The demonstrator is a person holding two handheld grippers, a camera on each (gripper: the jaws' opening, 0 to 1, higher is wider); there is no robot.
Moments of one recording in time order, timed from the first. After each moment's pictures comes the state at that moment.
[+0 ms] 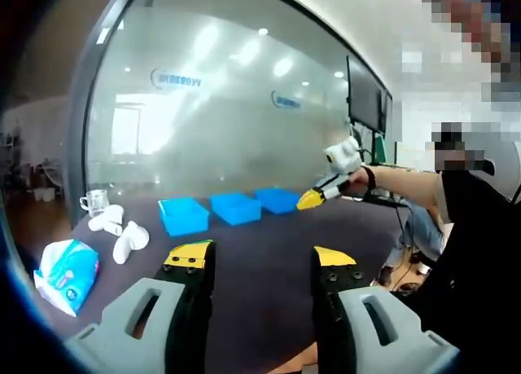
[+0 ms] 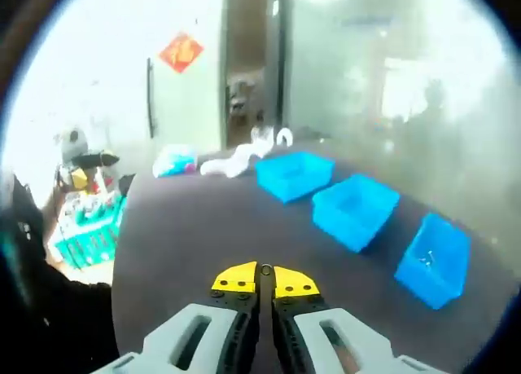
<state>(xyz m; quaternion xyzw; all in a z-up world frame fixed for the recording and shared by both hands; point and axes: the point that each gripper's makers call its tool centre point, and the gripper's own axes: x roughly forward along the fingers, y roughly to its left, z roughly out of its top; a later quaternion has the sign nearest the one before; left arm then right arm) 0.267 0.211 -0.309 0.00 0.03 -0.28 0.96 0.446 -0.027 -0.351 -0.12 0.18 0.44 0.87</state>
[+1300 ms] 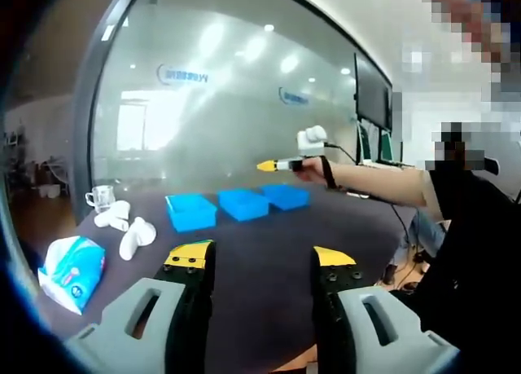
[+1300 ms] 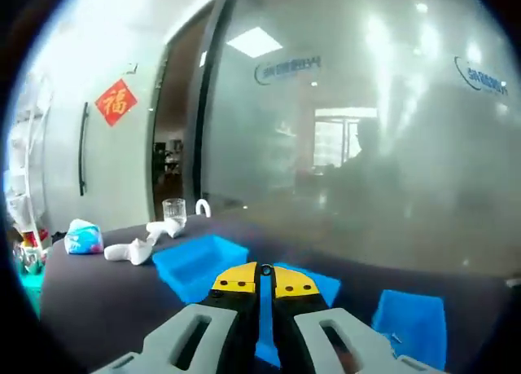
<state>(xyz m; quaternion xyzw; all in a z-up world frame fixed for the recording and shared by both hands) 0.273 0.222 -0.313 0.00 0.04 -0.26 0.96 0.616 0.012 -0.295 -0.06 0.06 0.29 0.95</state>
